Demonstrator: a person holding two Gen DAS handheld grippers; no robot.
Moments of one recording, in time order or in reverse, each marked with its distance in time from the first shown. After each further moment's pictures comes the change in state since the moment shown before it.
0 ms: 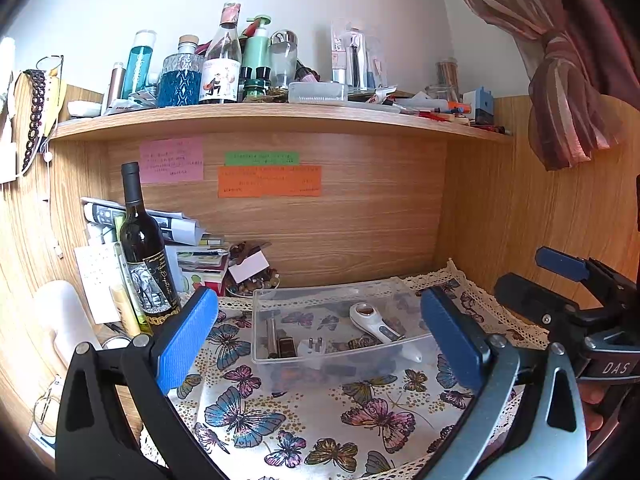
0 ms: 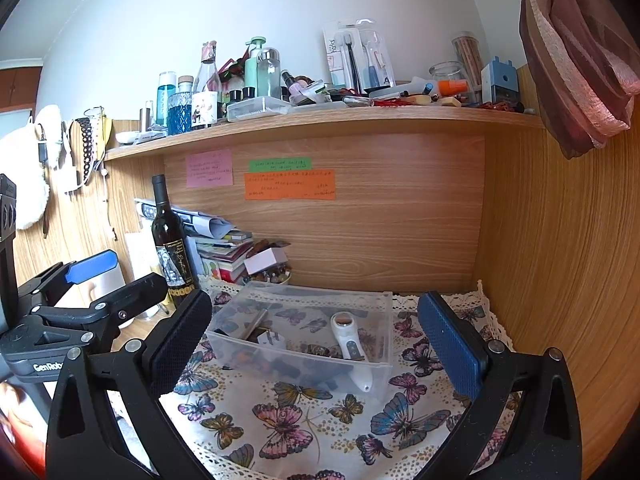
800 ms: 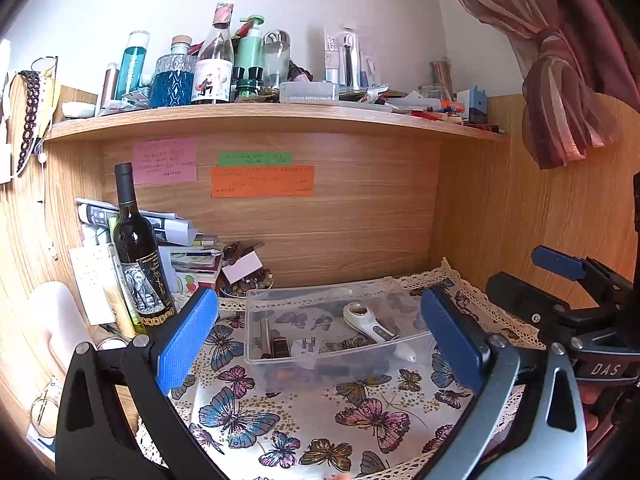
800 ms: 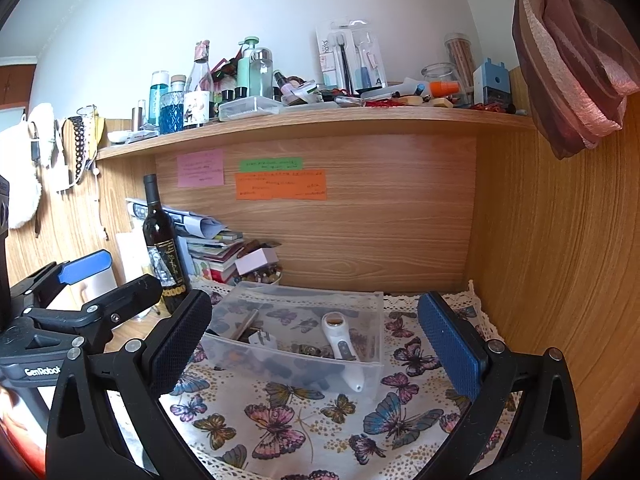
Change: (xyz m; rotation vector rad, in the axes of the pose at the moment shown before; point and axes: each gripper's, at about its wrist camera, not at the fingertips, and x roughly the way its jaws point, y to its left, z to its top) left arm 0.001 -0.005 -0.001 0.002 0.000 -0.018; right arm -0.001 0.001 -0.001 -0.004 -0.004 -0.039
